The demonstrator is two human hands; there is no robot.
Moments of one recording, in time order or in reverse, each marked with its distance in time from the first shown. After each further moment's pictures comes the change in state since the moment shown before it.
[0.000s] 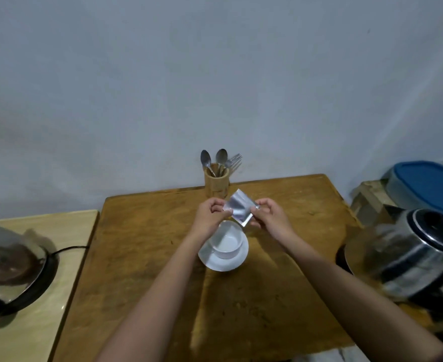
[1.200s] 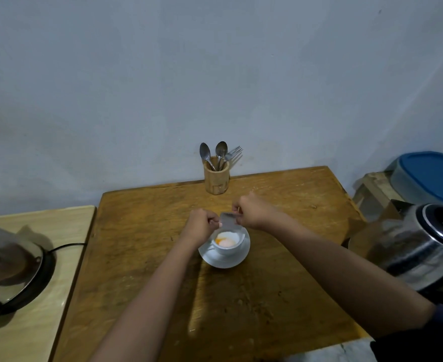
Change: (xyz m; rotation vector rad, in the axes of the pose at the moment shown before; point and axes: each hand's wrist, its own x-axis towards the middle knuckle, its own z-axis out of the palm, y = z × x) left_hand 0.014 -0.039 -0.015 0.572 -0.076 0.044; right_hand 0.014 -0.035 0.038 -1.246 -0.360 -0.124
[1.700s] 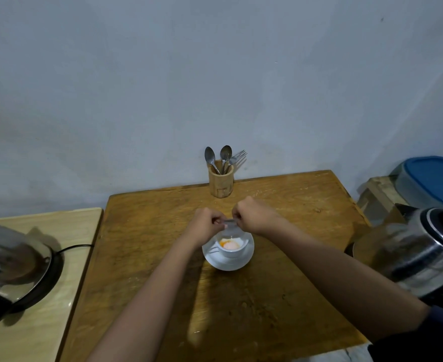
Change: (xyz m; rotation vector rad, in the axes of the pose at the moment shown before) left_hand -0.006 0.009 -0.016 0.037 -0.065 0.082; right_hand -0.001 -0.011 0.001 -0.156 0.038 -0.063
